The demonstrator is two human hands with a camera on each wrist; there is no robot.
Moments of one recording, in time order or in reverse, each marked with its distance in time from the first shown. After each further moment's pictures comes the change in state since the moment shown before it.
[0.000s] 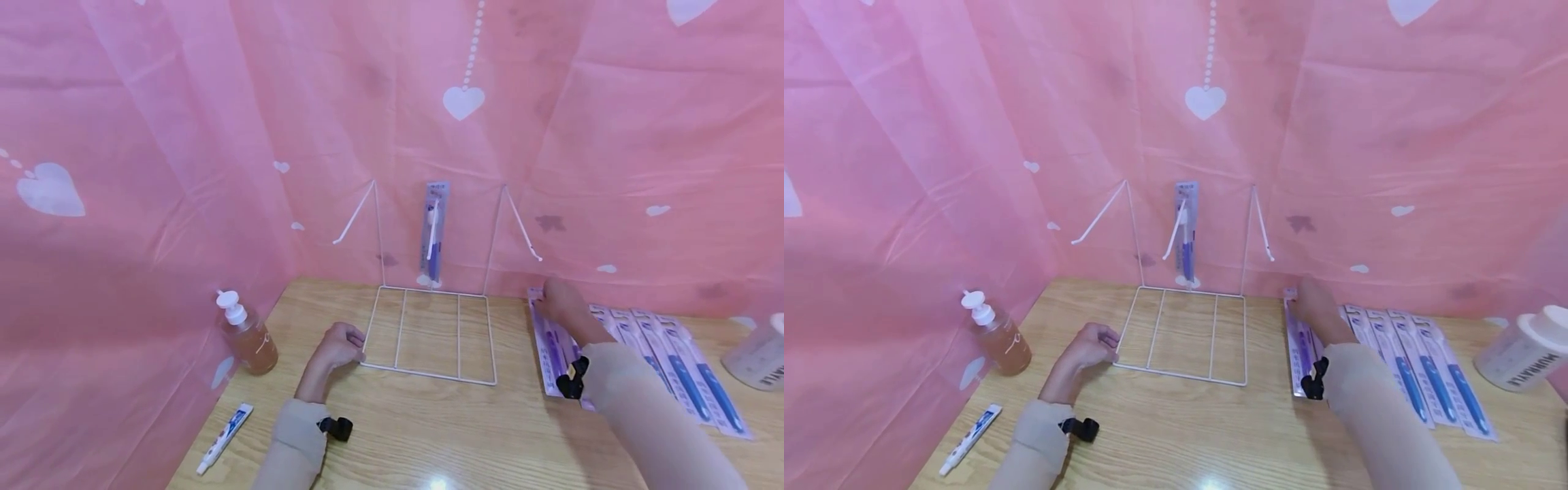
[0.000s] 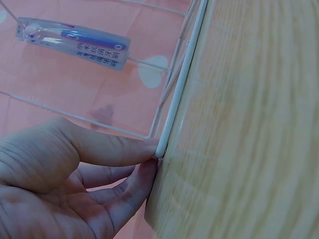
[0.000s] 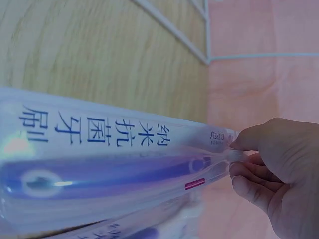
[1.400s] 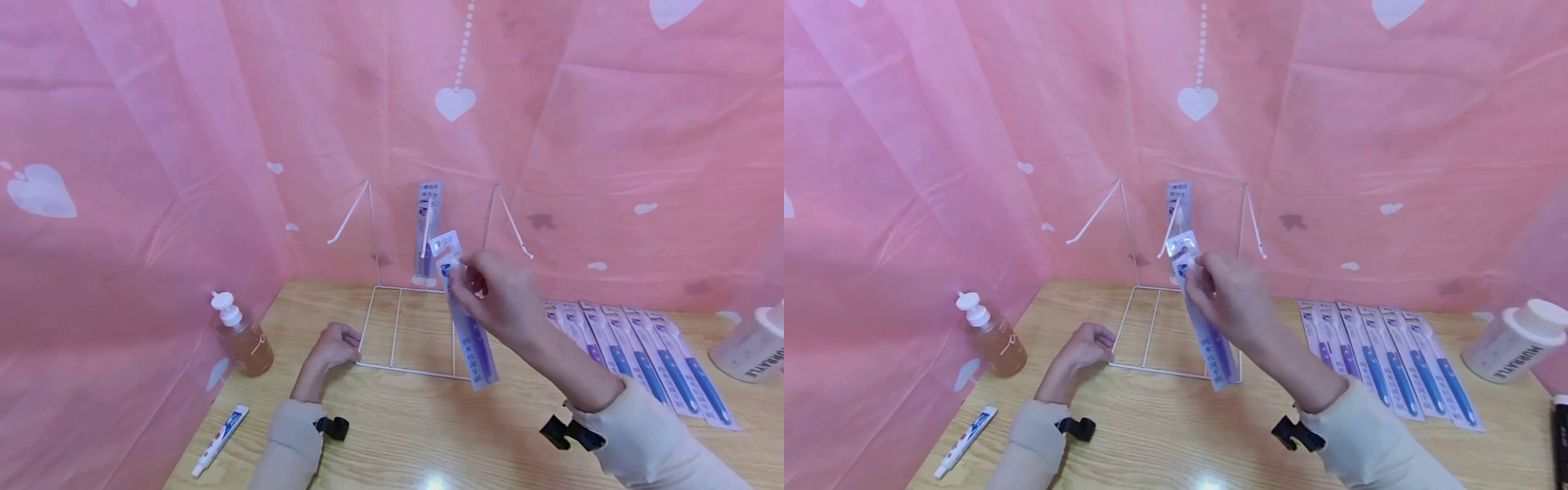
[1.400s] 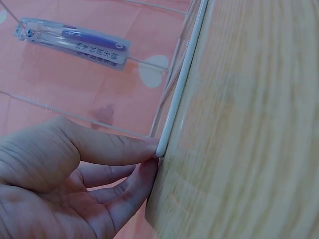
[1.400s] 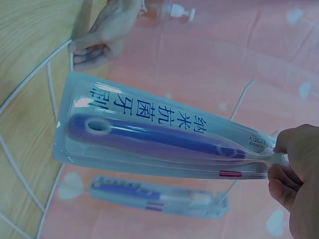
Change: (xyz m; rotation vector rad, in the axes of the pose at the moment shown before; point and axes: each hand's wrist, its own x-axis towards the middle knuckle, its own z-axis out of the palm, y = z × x) left_hand 0.003 -0.004 -0.004 0.007 0.009 0.002; right_hand -0.083 -0.208 -0.068 0.159 0.655 -0.788
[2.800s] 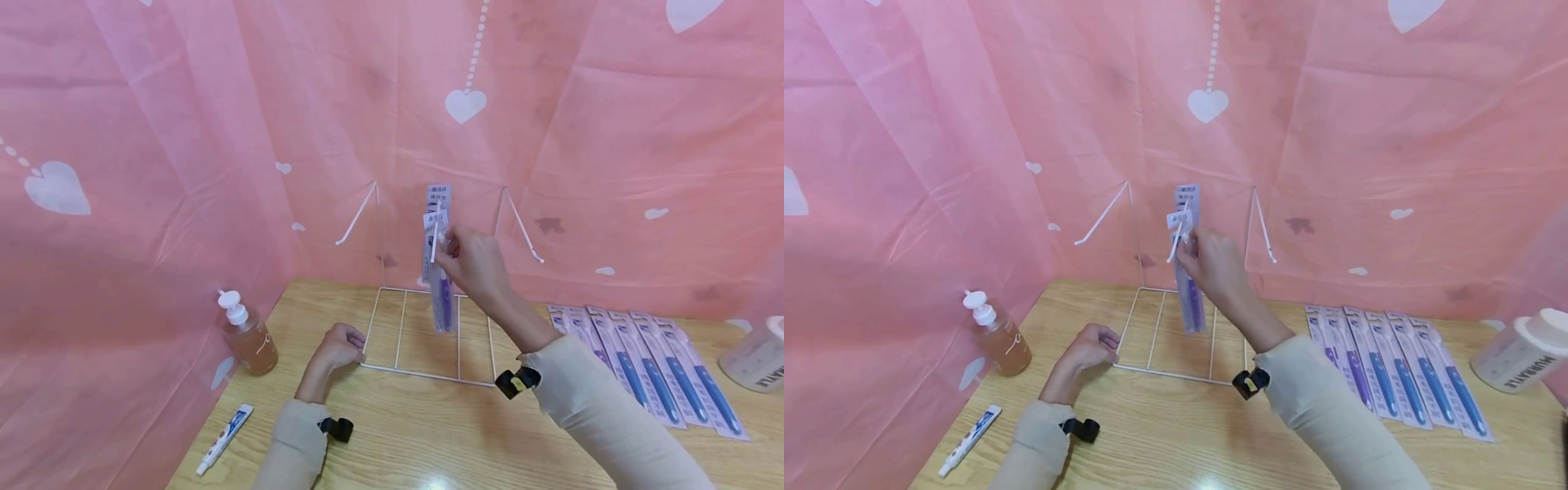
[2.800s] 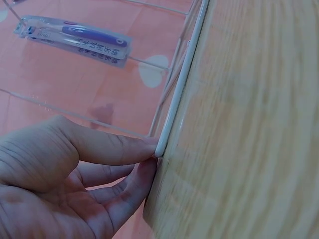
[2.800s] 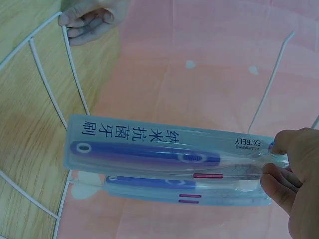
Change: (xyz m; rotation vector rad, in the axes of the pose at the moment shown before) left_hand -0.003 0.004 0.002 -0.011 -0.023 0.017; right_hand 0.036 0.033 0.050 0.056 -0.087 0.347
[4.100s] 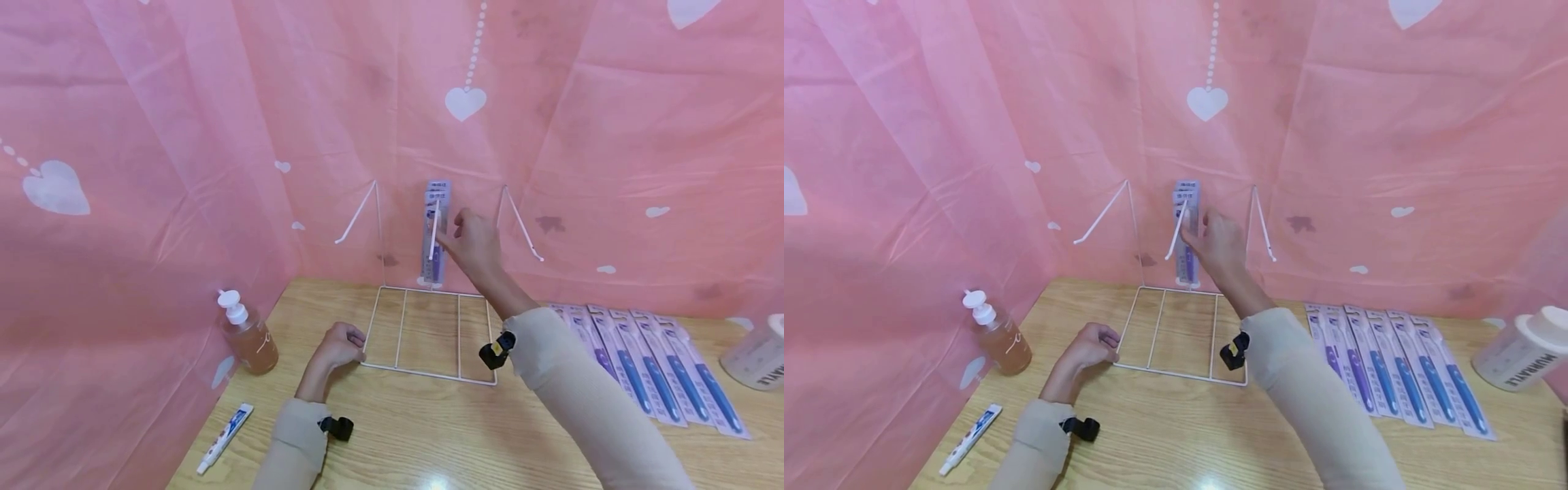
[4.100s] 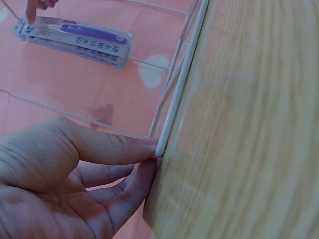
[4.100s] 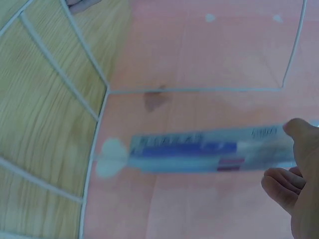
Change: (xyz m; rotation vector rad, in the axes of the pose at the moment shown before) left_hand 0.001 0.003 0.001 0.008 0.009 -0.027; right_hand 0.026 0.039 0.022 -0.113 -0.017 0.299
